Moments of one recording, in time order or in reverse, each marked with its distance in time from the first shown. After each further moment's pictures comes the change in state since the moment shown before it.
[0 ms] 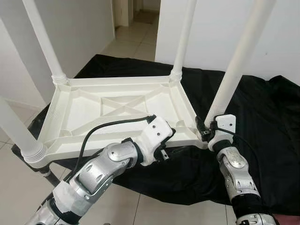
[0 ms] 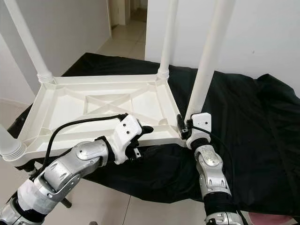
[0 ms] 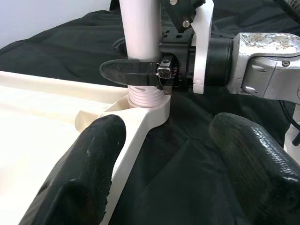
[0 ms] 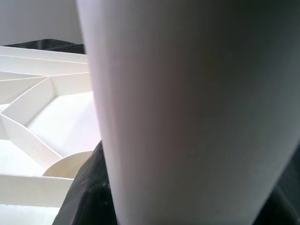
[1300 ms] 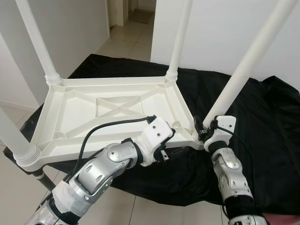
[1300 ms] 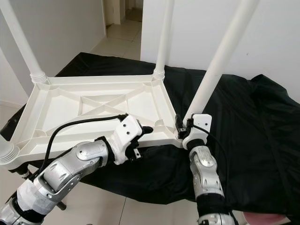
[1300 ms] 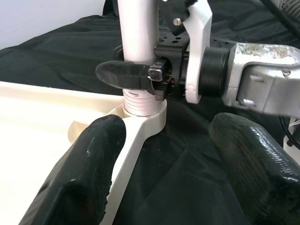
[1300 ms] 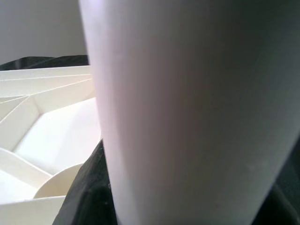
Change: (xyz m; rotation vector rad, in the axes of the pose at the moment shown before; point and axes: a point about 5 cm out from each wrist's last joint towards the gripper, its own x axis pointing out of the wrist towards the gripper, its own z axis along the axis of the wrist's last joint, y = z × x) left arm 0.001 -0.003 0.001 0.007 -0.002 -0.014; right arm -0.003 0.018 0.000 0.164 -0.009 -0.177
